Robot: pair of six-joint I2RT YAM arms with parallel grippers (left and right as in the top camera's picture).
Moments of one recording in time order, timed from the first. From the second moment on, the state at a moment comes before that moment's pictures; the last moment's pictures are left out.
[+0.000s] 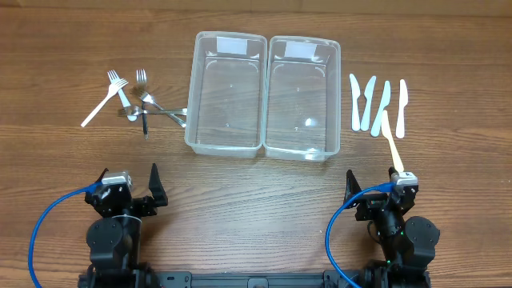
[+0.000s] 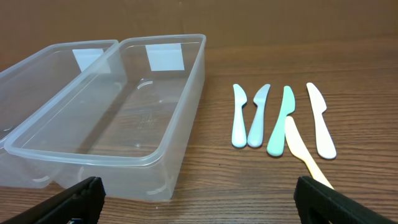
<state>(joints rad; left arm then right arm) 0.06 0.02 0.12 -0.34 -0.04 -0.10 -0.11 0.01 0.14 -0.40 -0.24 0.04</state>
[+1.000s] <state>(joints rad) 0.06 0.01 0.11 0.03 0.04 -0.02 -0.11 0.03 0.20 -0.43 -0.51 0.17</state>
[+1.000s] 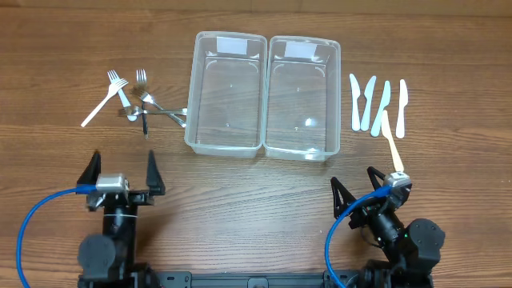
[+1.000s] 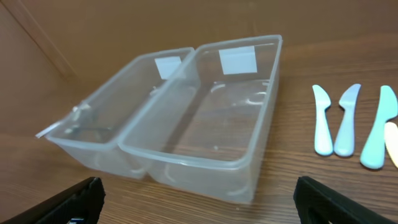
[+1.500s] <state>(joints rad) 0.06 0.20 0.36 -0.17 0.16 -0.02 -0.11 0.64 0.72 -0.61 -0.48 0.23</state>
